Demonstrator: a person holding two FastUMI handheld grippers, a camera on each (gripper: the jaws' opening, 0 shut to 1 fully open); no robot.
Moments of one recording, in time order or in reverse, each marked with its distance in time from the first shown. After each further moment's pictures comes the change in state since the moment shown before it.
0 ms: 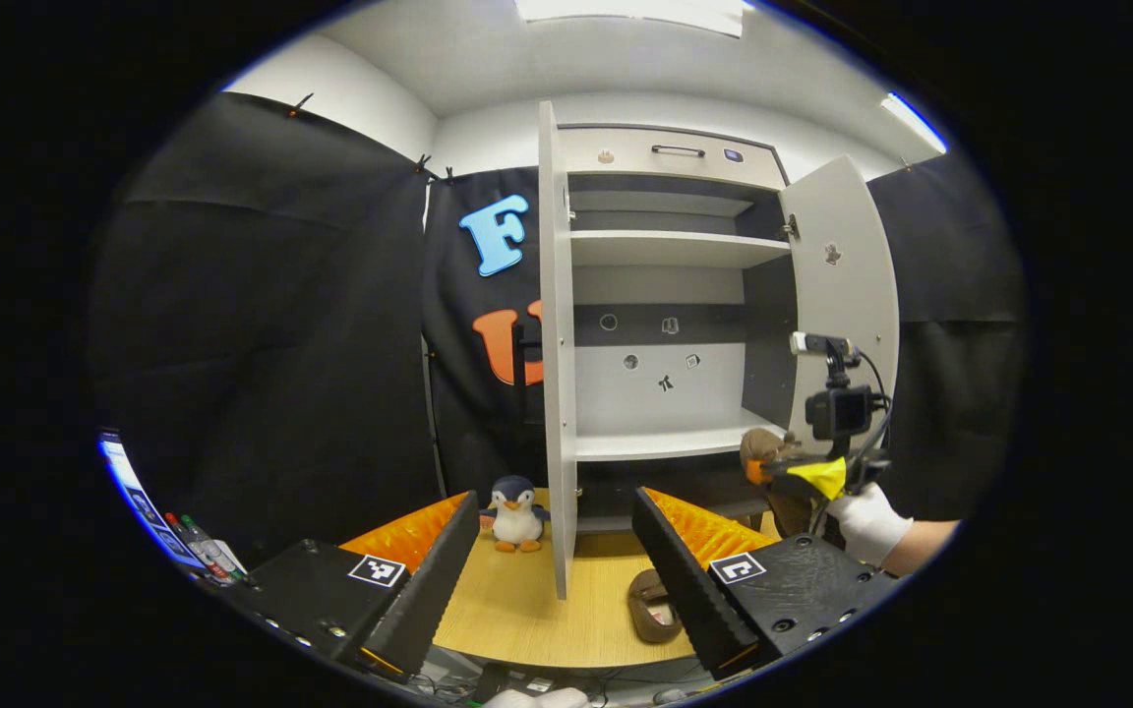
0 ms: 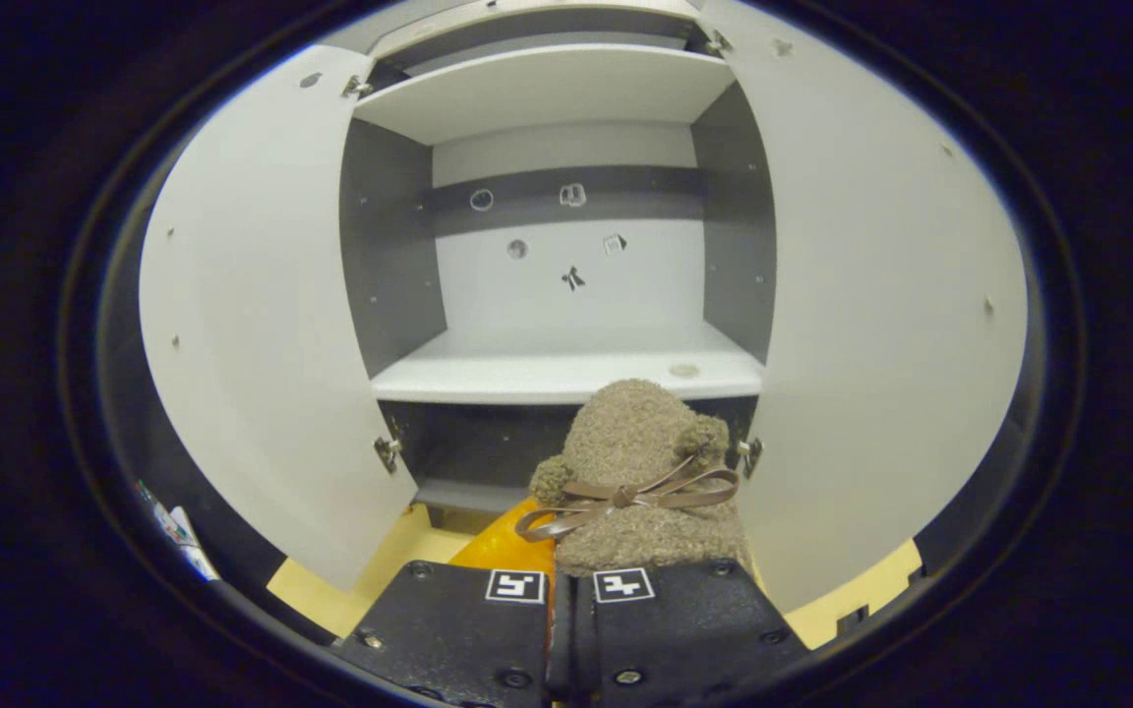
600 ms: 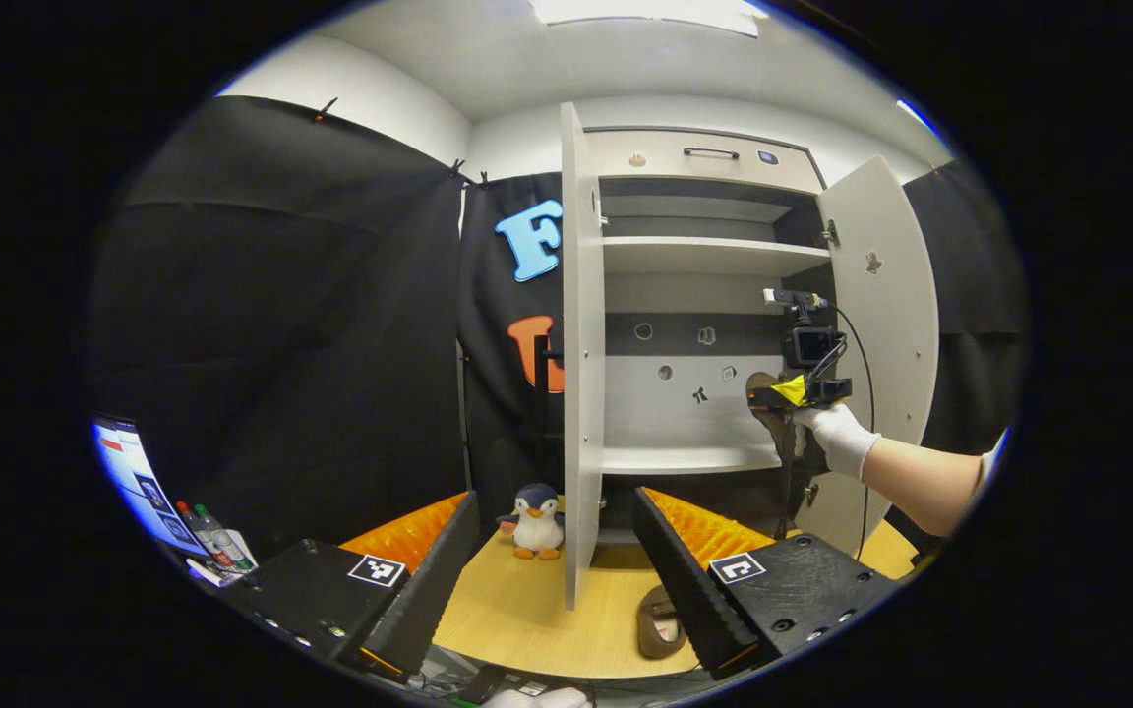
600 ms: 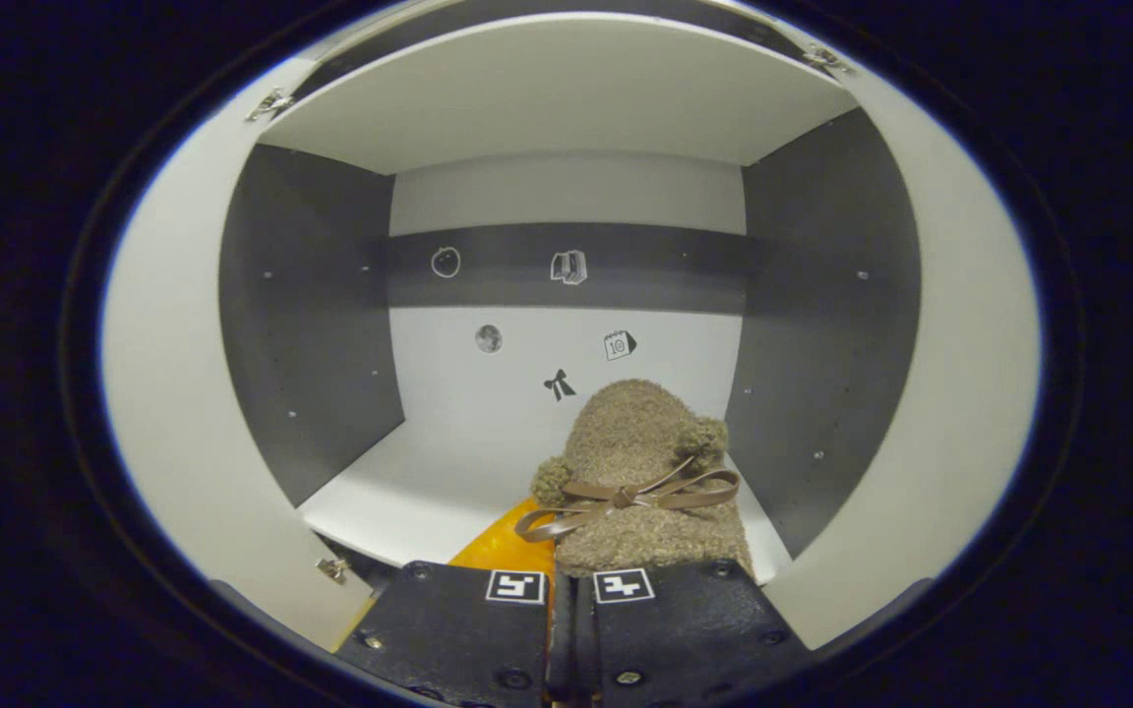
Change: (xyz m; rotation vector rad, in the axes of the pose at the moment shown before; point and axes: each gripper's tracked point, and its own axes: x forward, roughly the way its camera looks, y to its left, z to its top) left arm 0.009 0.007 0.009 -0.021 -0.014 0.147; right arm 0.155 -0.019 0.135 -0.046 -0.038 -0.015
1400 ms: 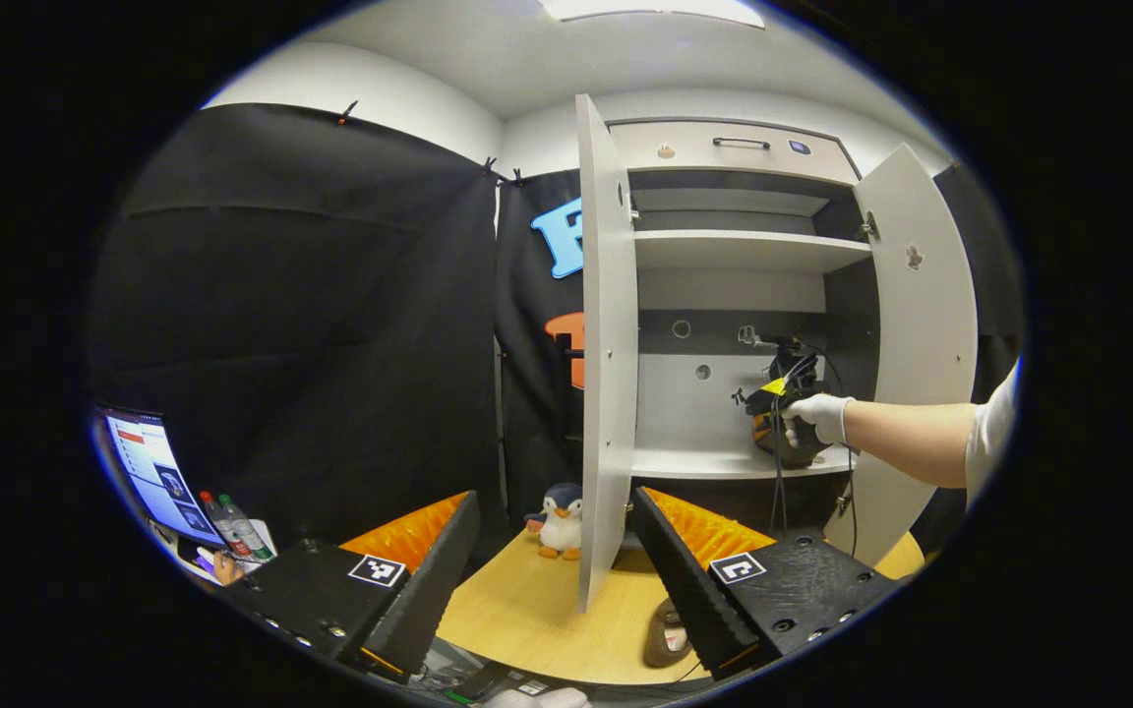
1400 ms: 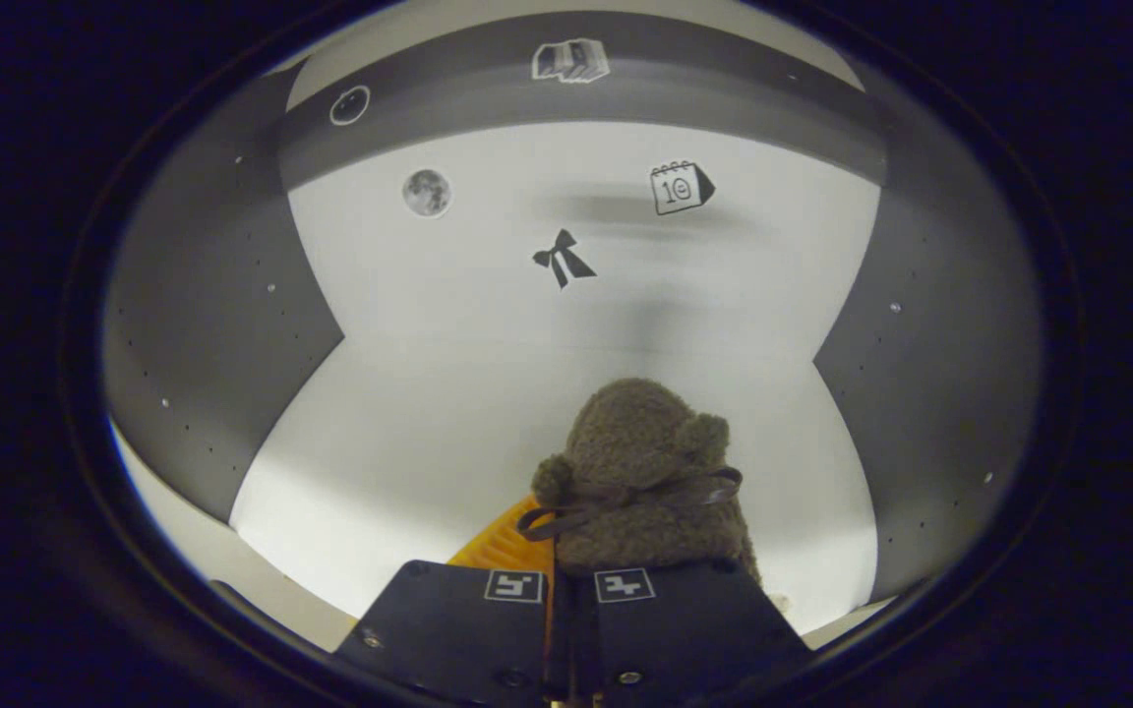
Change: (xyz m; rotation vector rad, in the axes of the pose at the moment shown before) left arm 0.010 0.004 0.002 -0.012 0.021 0.105; right arm 0.119 0.007 -0.065 -0.018 0.489 0.018
